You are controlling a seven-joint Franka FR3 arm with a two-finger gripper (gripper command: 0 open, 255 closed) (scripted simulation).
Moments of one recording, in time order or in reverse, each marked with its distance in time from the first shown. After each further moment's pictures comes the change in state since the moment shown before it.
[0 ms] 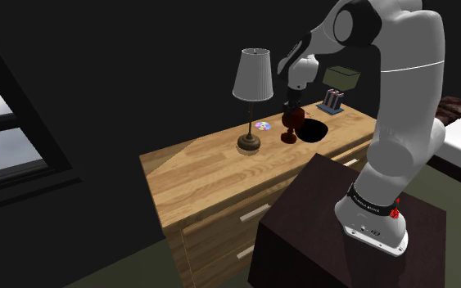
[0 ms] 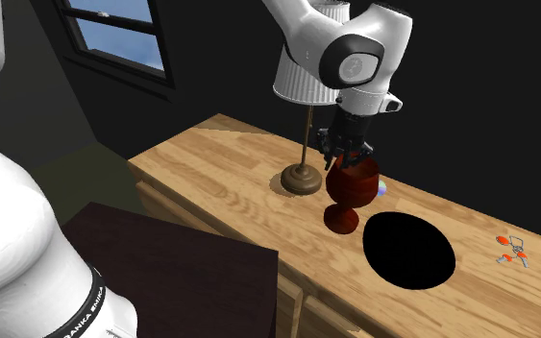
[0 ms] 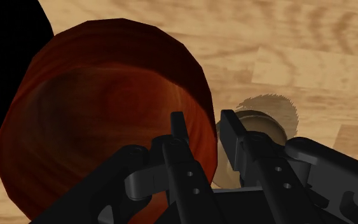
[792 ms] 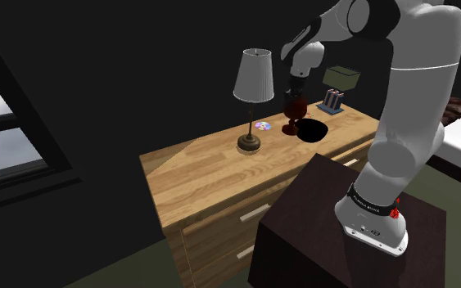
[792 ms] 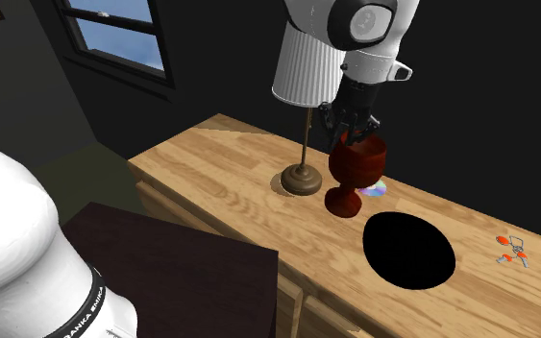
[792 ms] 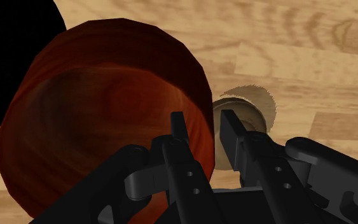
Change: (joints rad) arm 0.029 -0.114 -0.038 0.022 -0.079 -0.120 0.063
